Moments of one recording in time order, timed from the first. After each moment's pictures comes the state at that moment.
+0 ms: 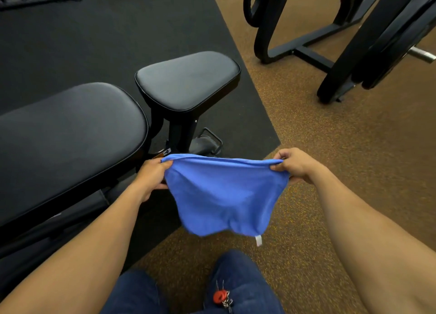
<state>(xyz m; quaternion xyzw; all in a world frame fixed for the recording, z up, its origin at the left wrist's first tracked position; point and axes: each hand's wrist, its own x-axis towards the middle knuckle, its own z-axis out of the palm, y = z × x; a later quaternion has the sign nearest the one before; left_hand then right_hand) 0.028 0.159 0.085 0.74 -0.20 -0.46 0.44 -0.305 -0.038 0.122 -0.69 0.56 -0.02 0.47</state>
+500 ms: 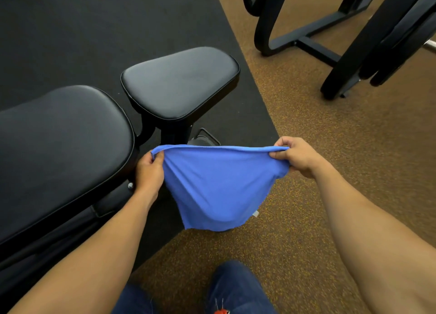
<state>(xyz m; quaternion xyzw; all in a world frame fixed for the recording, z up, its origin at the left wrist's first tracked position) 0.032 0.100 0.052 0.74 -0.14 -0.31 0.58 -0.282 -0.090 0.122 -0.66 0.53 -0.11 0.52</state>
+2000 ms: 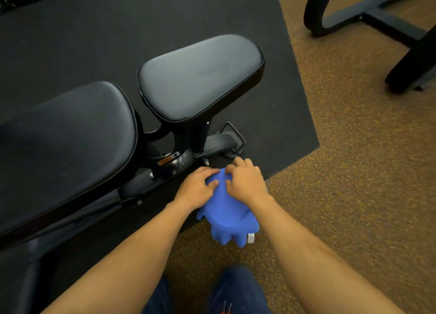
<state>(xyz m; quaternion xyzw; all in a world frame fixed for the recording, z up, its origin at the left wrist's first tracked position) -0.039 0.072 0.028 0.82 -0.44 -0.31 0.22 -0.169 -0.040 0.034 -0.92 0.35 0.03 0.20</state>
